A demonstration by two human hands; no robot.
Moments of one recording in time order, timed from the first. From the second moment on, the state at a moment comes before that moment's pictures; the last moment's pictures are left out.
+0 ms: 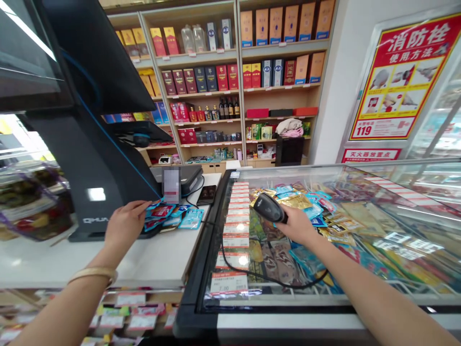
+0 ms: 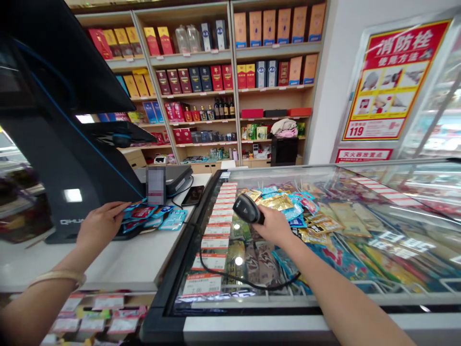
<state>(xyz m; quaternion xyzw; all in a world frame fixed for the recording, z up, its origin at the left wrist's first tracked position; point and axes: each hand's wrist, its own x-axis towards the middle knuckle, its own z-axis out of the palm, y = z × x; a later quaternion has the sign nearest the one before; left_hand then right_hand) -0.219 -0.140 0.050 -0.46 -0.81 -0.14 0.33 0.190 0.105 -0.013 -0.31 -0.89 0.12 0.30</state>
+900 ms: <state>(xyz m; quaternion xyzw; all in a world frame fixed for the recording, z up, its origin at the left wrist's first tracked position) -0.036 0.018 0.030 -0.62 -0.65 -0.38 0.21 0.199 0.112 0.003 -0.34 -0.77 0.18 0.51</state>
